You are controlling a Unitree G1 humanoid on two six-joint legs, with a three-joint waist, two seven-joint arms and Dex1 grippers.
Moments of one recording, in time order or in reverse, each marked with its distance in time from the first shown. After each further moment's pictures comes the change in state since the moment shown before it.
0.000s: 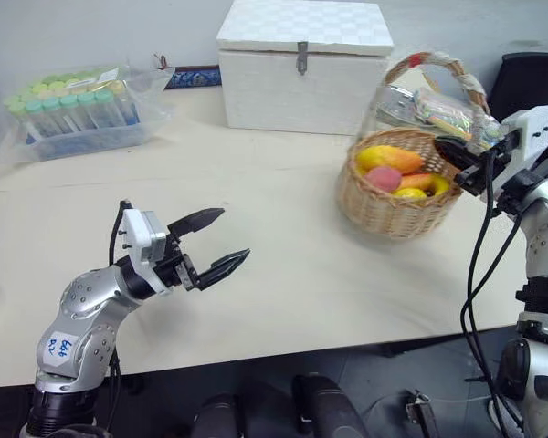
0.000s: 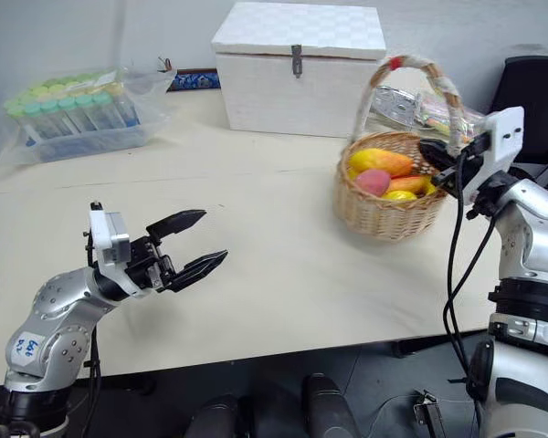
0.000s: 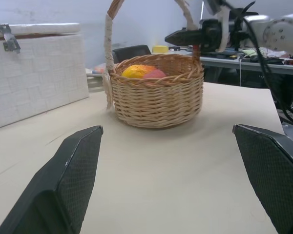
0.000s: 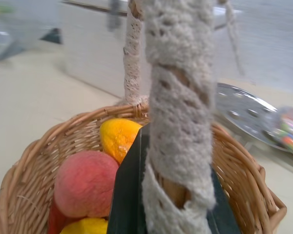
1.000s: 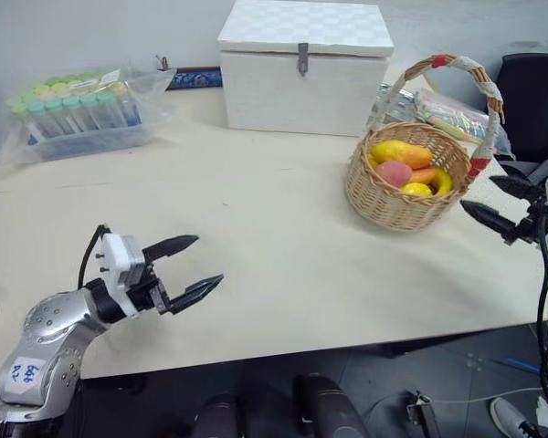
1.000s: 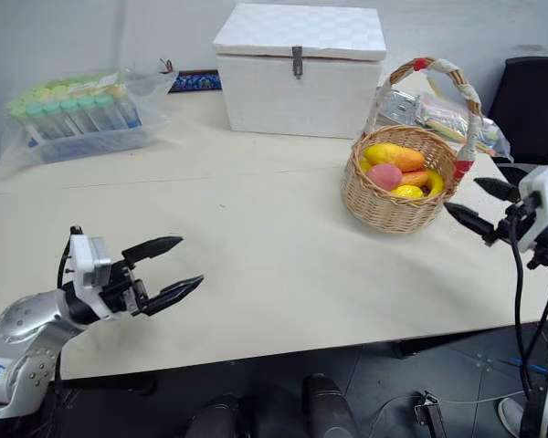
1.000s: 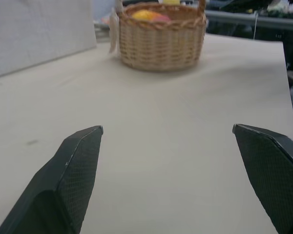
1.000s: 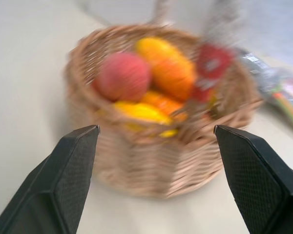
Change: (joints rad) left arm 0.296 0.137 0.131 -0.013 0.054 -0.054 -0.096; right arm 0.373 -0.226 -0.020 -0.005 0.074 -0.252 0.414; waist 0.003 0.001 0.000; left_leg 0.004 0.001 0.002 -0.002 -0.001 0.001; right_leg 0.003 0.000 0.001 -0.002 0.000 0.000
